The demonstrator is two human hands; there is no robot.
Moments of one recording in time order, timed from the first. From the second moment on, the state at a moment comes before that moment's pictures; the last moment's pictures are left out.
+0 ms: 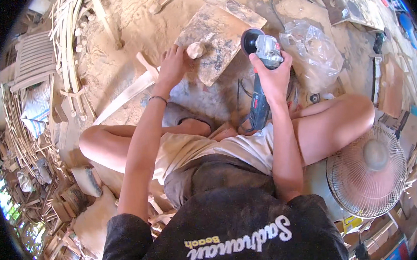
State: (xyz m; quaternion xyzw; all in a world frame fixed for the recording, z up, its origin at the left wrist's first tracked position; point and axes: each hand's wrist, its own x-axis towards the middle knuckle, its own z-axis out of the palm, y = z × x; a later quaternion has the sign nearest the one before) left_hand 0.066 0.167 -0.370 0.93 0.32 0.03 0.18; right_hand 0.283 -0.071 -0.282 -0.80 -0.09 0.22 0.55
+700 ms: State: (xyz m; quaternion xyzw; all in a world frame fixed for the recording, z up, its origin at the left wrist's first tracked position) left_hand -0.048 0.163 -0.193 0.89 0.32 0.22 0.25; right_hand 0.250 -0.060 -0.229 -0.63 -0.13 0.38 0.66
